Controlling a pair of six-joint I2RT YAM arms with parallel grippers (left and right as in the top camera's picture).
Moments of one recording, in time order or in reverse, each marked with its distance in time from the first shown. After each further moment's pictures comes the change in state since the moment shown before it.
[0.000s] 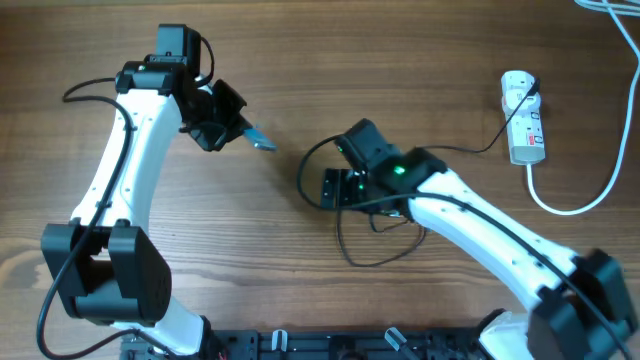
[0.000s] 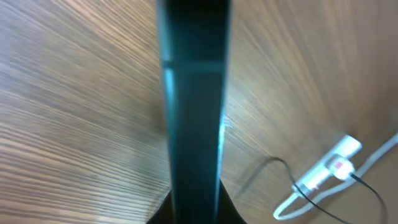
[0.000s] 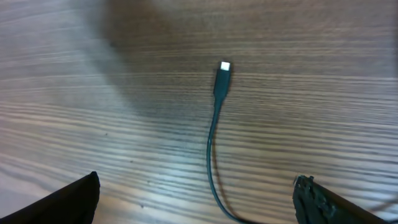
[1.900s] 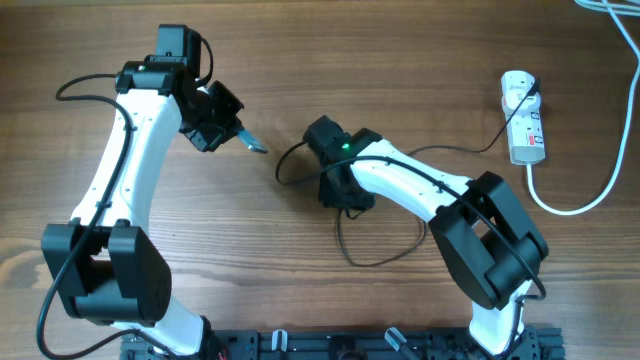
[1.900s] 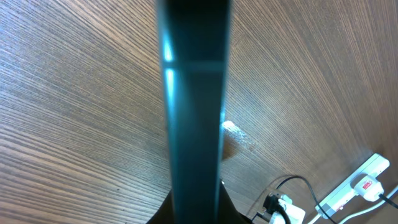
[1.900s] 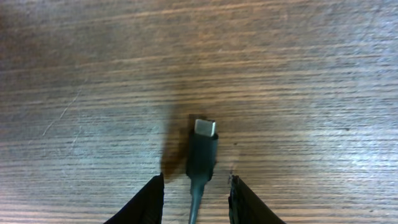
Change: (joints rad) left arm 0.000 0.000 0.000 -0.003 -0.078 0.029; right arm 0.017 0.406 0.180 -0.039 0.065 0.042
